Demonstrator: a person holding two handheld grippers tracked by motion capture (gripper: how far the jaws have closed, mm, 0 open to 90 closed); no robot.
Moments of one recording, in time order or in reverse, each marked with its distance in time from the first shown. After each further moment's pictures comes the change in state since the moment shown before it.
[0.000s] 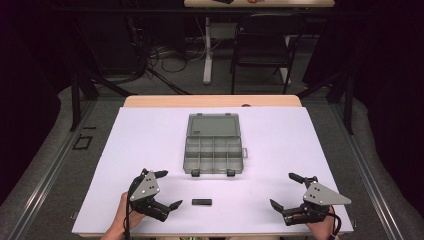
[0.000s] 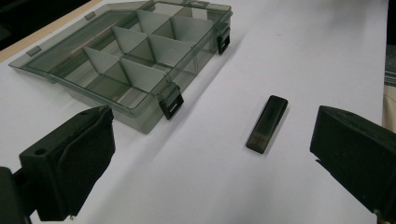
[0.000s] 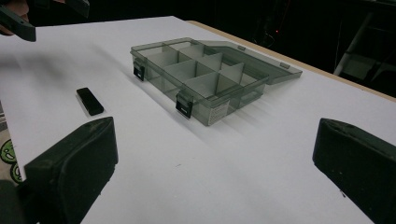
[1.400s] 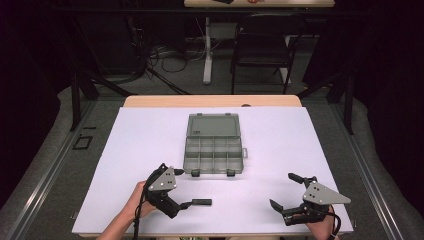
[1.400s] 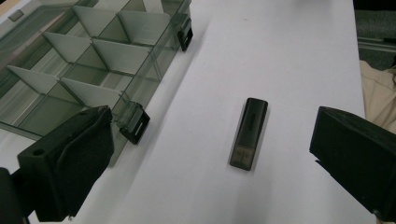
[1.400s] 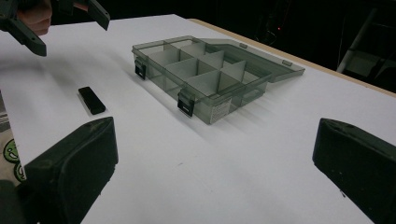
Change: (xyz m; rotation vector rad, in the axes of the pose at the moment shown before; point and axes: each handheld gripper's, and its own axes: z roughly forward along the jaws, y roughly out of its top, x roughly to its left) left arm 0.005 0.021 0.034 0.099 -0.166 0.116; right arm 0.000 0.000 0.001 0.008 0.006 0.010
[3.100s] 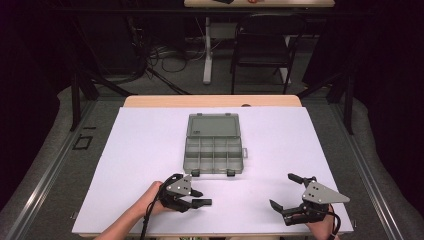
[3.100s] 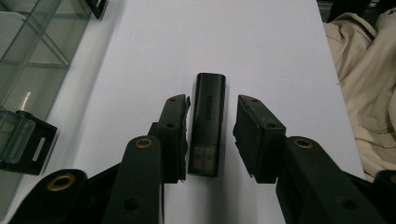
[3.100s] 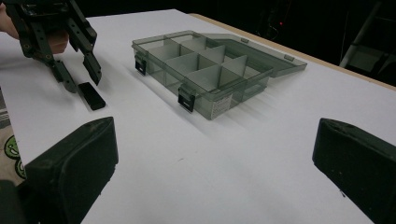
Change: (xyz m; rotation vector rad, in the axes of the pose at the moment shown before) left arm 0.004 -0.005 0.047 0.115 -0.265 0.100; right arm -0.001 -0.001 0.001 0.016 0.005 0.006
